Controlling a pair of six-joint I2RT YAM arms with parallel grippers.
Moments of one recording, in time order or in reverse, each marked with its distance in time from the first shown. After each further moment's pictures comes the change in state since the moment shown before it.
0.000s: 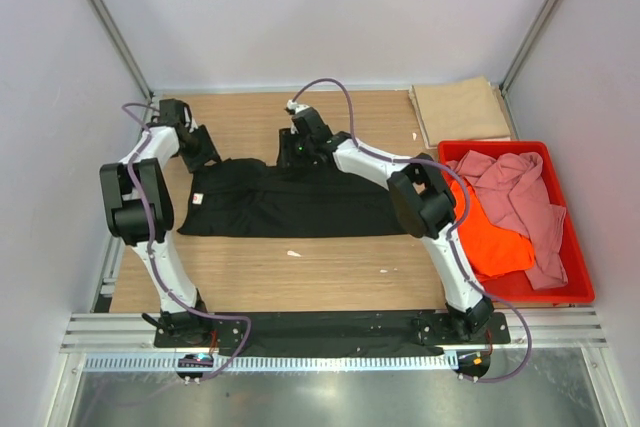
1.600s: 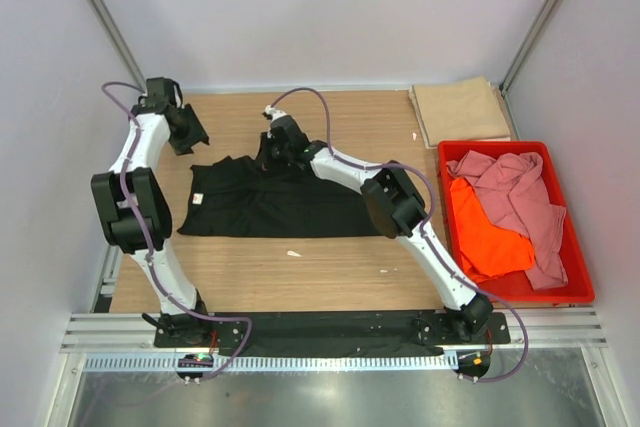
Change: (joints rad) left arm 0.000 -0.035 0.161 -0.127 -0.114 -0.042; right arm 0.072 0.299 0.332 0.114 -0.064 0.121
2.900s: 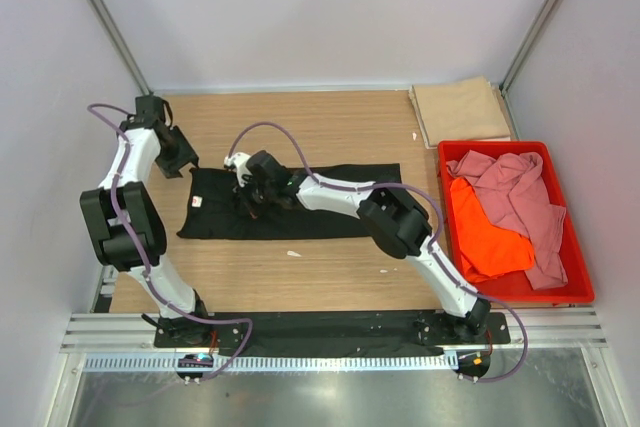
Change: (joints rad) left arm 0.061 -0.153 -0.167 -0.081 -0.066 -0.024; right arm 0.189 -0.201 -0.293 -0.006 -0.137 -0.364
